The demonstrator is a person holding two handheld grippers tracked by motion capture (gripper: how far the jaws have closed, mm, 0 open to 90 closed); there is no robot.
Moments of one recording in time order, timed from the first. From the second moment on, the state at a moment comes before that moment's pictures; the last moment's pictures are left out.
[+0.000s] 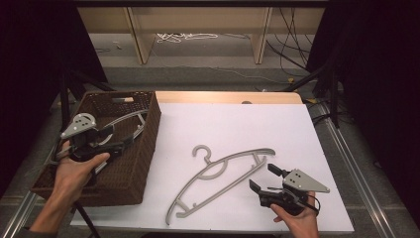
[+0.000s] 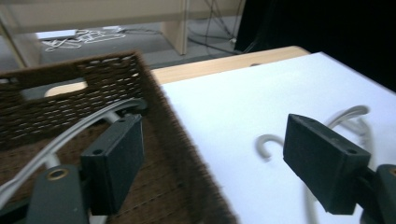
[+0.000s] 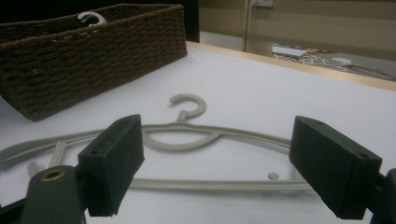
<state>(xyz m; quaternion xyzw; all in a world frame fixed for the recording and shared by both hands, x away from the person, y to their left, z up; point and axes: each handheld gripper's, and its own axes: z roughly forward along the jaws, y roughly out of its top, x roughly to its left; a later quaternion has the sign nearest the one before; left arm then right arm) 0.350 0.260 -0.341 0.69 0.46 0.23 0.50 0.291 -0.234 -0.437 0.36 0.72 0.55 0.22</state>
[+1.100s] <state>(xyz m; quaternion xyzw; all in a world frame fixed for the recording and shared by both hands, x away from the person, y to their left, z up) 0.320 0.153 -0.396 0.73 0.36 0.18 0.55 0.292 -0.237 -0.436 0.36 0.72 0.55 0.22</state>
